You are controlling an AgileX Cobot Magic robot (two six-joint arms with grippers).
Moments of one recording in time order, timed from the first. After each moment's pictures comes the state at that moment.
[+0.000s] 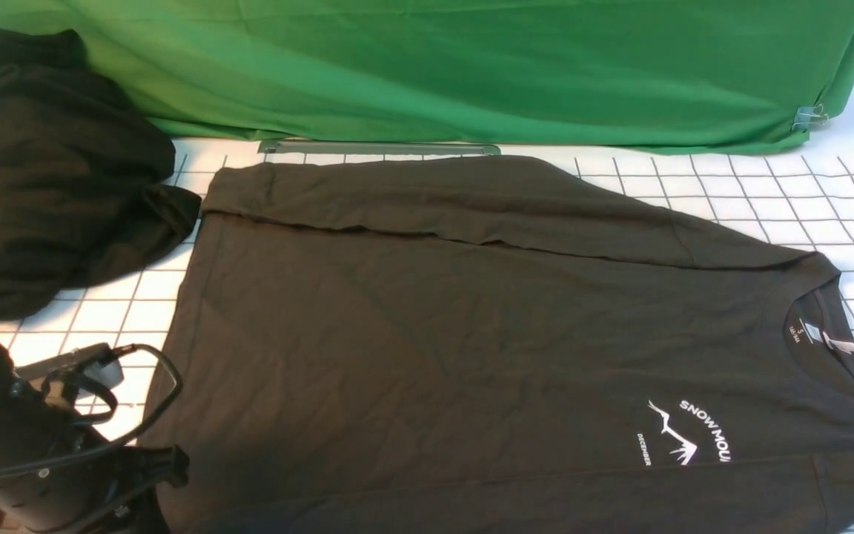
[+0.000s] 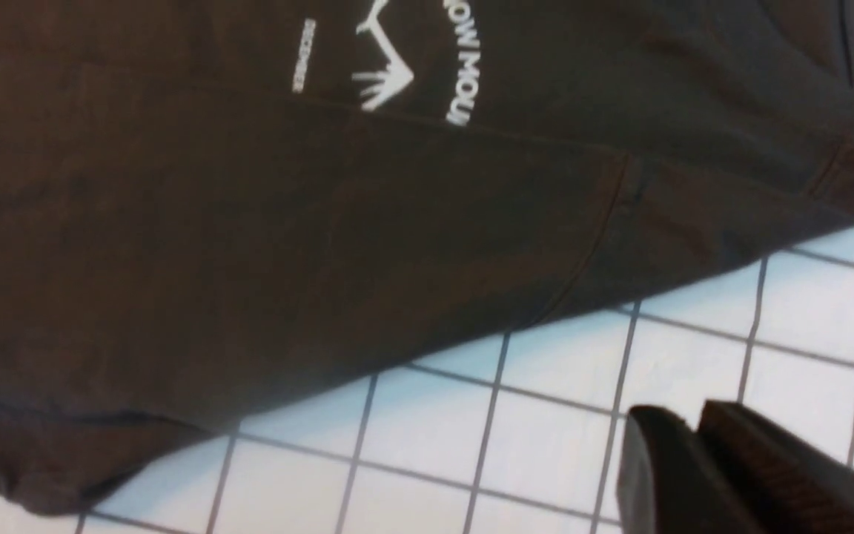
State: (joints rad) right arm 0.11 0.78 -0.64 0.08 0.93 -0.12; left arm -0.02 1.47 -0.66 -0.30 0.80 0.00
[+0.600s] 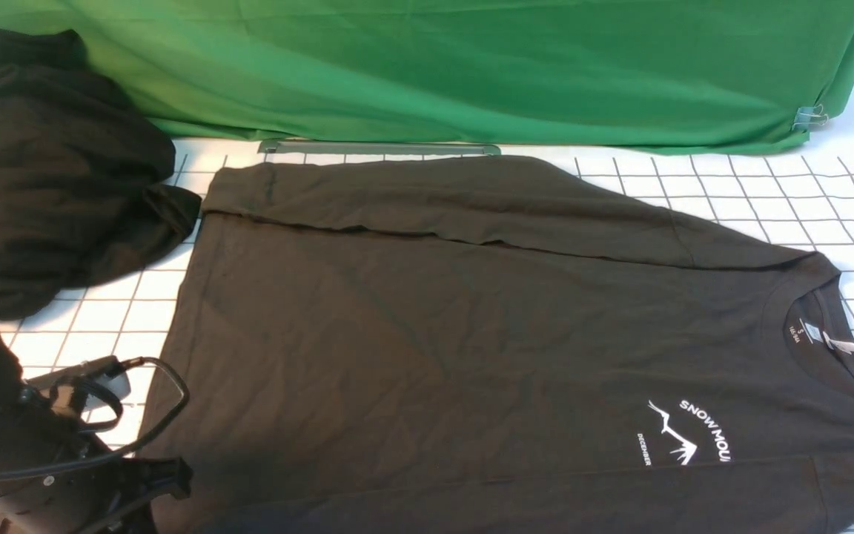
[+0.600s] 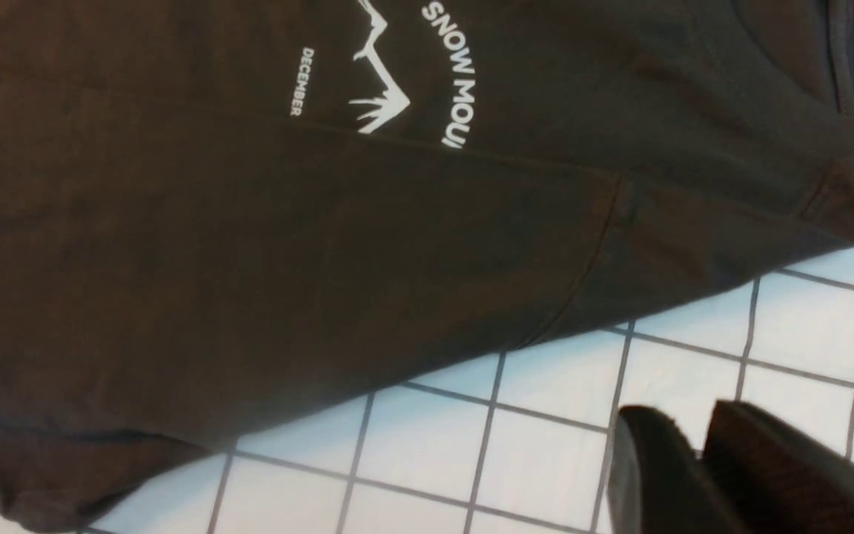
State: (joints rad) right arm 0.11 0.78 -0.64 0.08 0.92 -0.12; left arm -0.02 1.51 -0.65 -0.31 0.81 0.03
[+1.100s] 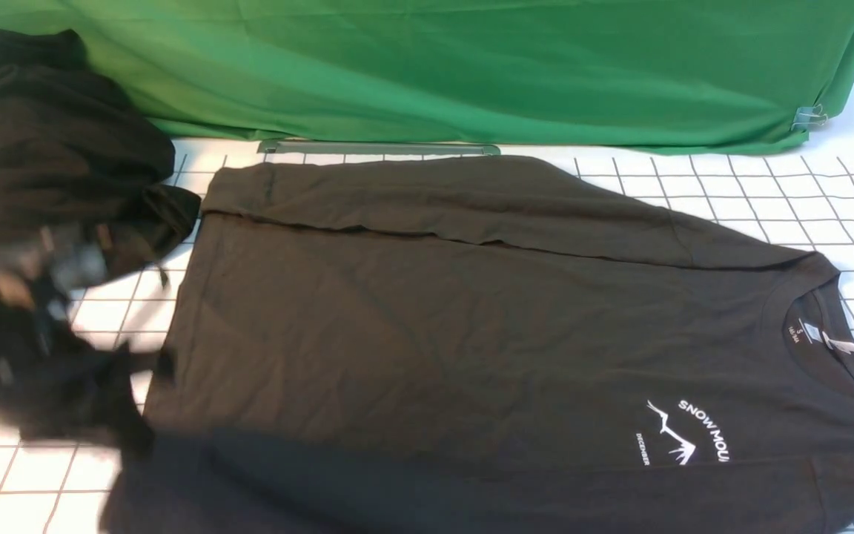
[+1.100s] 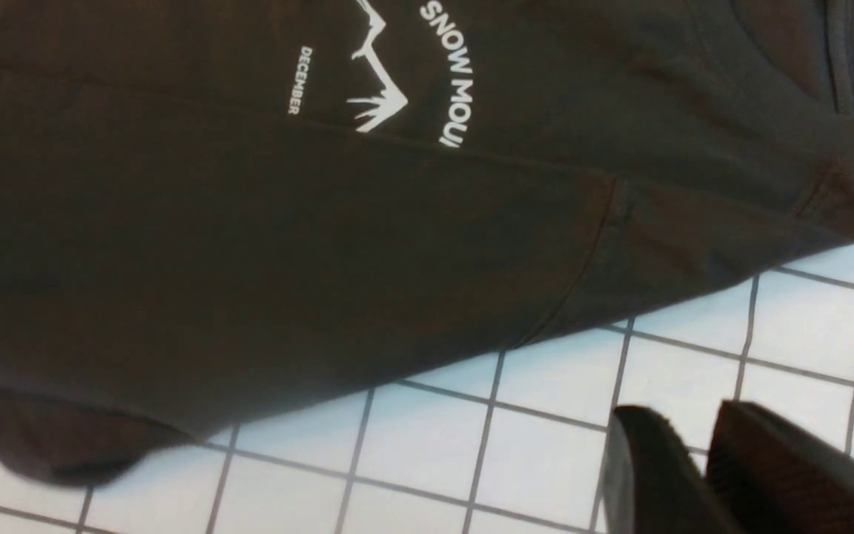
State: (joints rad) right arm 0.11 0.78 -0.64 0.08 0.92 -0.12; left arm -0.02 1.31 -0.95 -0.30 1.03 -0.02
